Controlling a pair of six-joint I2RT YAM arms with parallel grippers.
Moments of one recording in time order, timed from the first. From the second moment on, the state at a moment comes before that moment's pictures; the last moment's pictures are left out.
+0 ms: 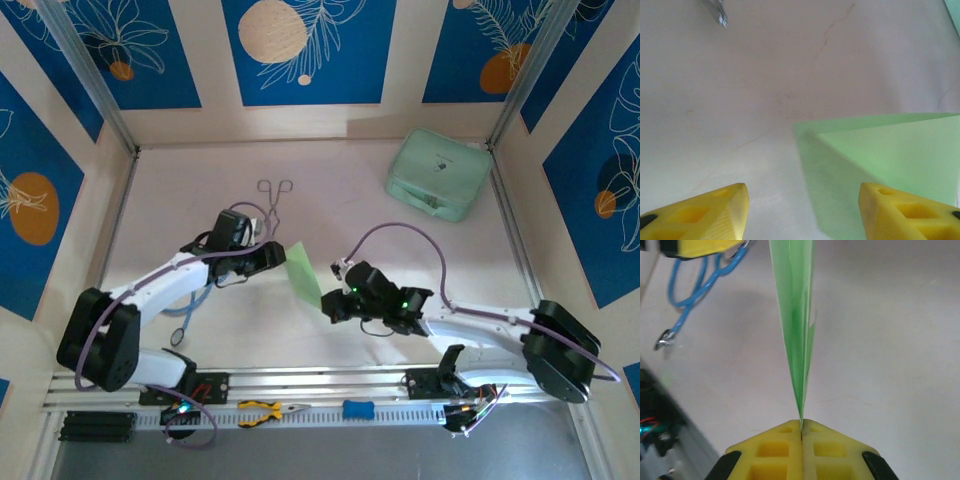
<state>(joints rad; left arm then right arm) -0.44 1.34 0.79 -0.35 0.31 -0.68 0.99 1.13 0.54 -0.14 -0.02 0.68</state>
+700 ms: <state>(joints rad) -0.44 1.25 0.99 -0.67 0.13 -0.57 1.14 1.60 1.08 -1.12 0.64 0.85</state>
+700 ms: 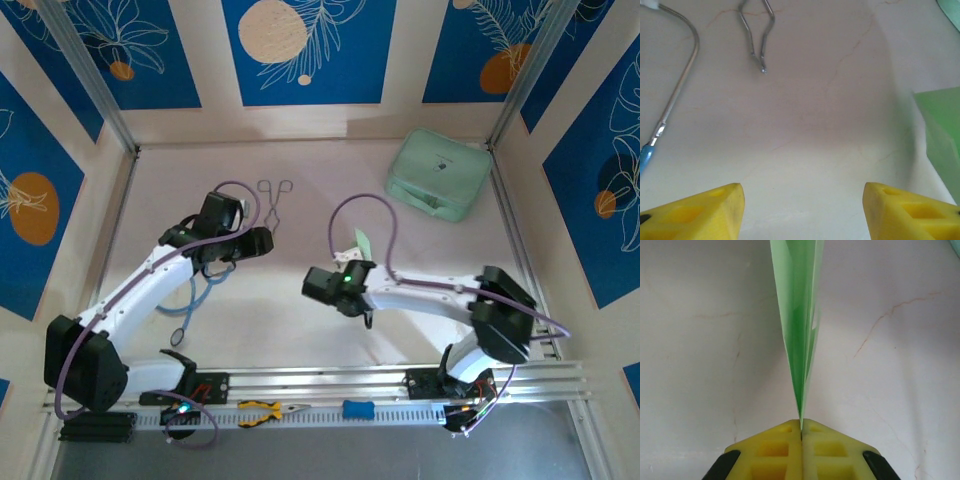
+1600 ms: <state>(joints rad) -0.40 1.22 0.98 -0.68 0.16 -0.56 1.10 1.43 0.84 -0.48 0.09 0.59</state>
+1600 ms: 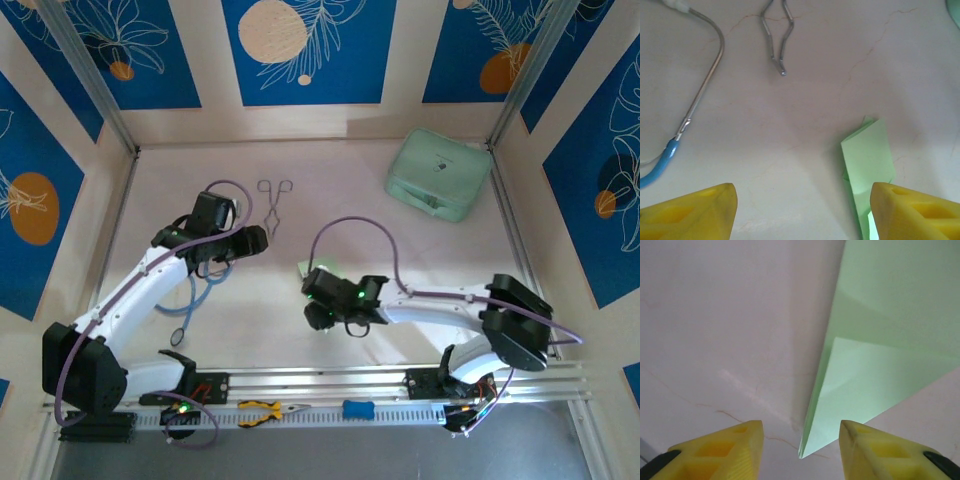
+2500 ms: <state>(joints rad) -0.40 1.34 0.85 -0.37 0.56 -0.69 0.77 1.48 0.53 0.12 -0.42 0.93</state>
